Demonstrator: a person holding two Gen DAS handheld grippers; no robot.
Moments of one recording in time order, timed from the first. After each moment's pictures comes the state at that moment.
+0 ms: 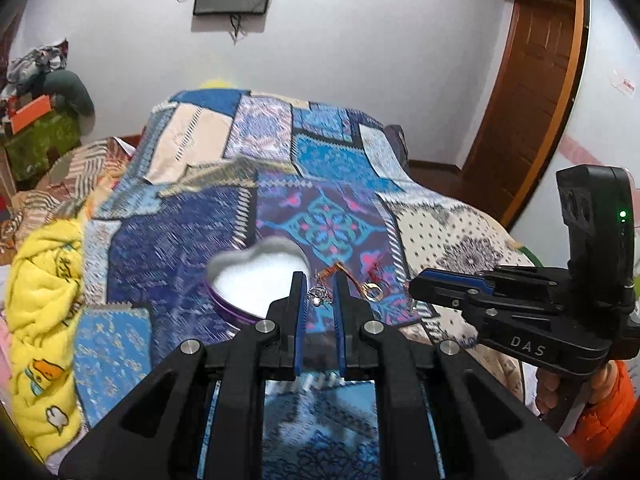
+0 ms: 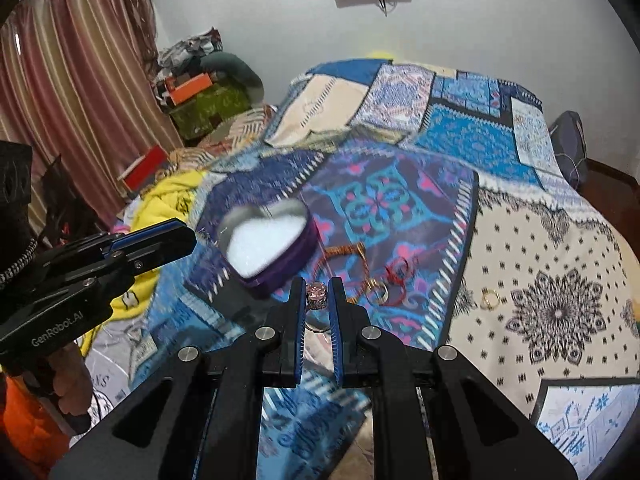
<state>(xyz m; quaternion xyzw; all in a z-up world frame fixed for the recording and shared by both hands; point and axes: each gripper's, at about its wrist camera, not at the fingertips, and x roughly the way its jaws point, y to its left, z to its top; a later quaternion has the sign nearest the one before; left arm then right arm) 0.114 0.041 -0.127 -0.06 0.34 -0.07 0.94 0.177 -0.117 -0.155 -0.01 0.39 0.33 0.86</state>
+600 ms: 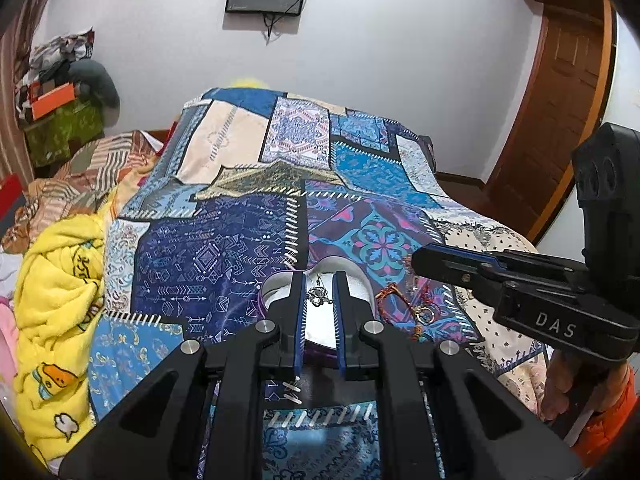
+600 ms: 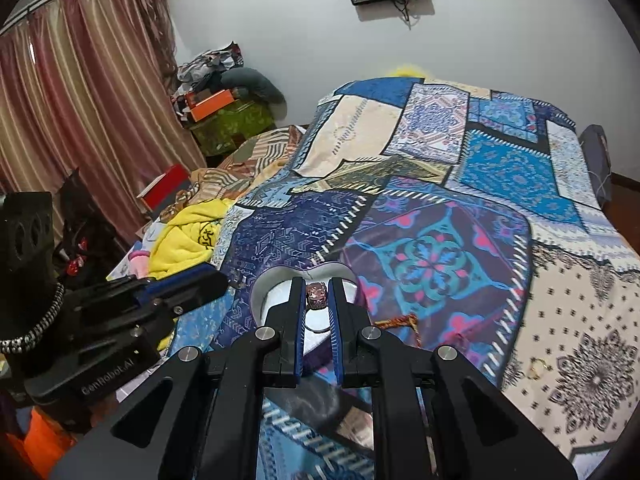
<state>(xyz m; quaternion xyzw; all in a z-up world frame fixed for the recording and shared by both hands) 0.141 0.082 -0.141 -0.08 0.34 -0.03 0.94 0.207 -0.069 -0.149 0.01 0.37 0.37 0.85</state>
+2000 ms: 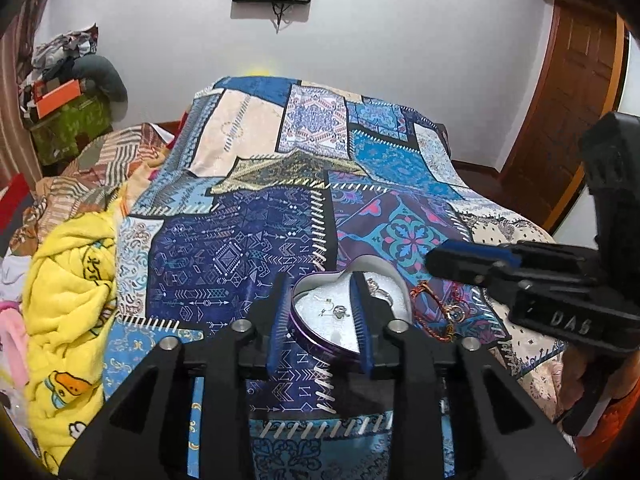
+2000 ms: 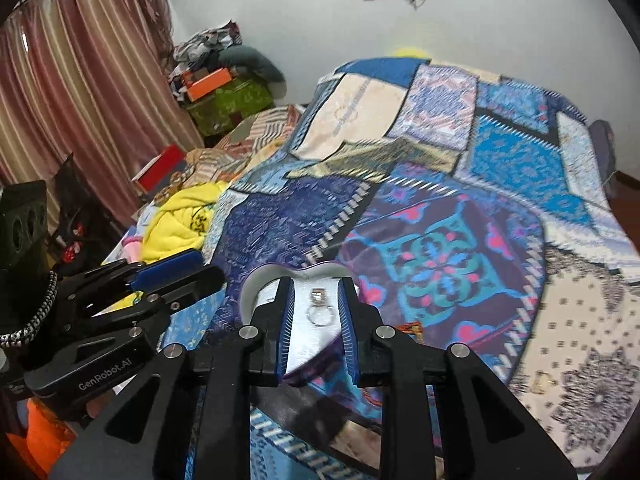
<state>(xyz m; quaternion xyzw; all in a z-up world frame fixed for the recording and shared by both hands) 0.155 0.095 -0.142 -0.07 0.36 -0.01 0.93 0.222 -0.064 -0.148 -0.01 0.40 0.36 0.84</state>
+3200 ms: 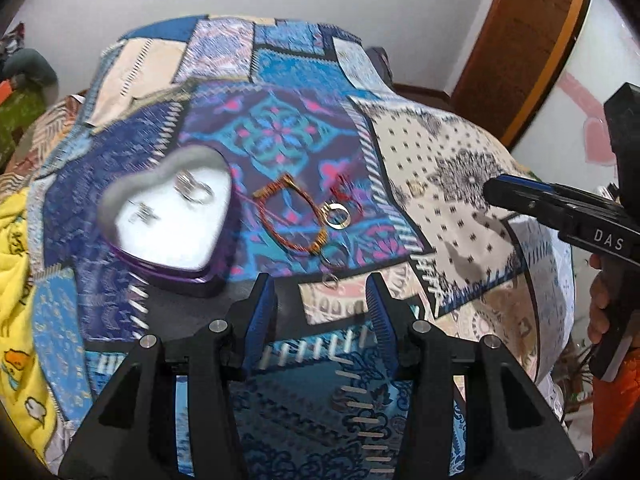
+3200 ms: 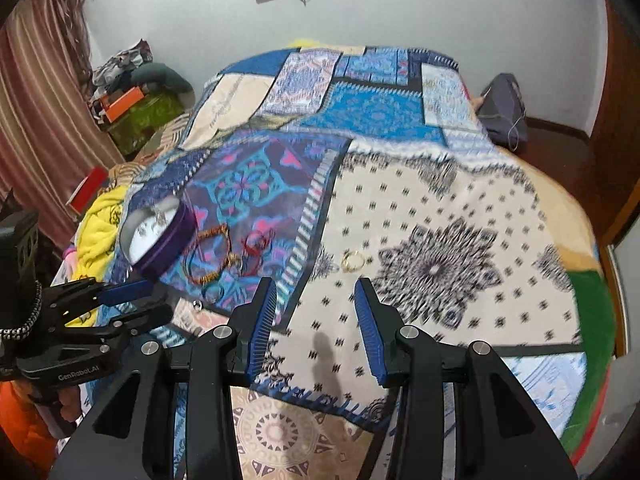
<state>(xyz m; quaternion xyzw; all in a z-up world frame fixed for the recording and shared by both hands) 0.152 -0.019 -0.199 -0.03 0.47 -0.12 0.87 0.199 -0.213 -0.181 0.01 0.43 0.23 0.87</state>
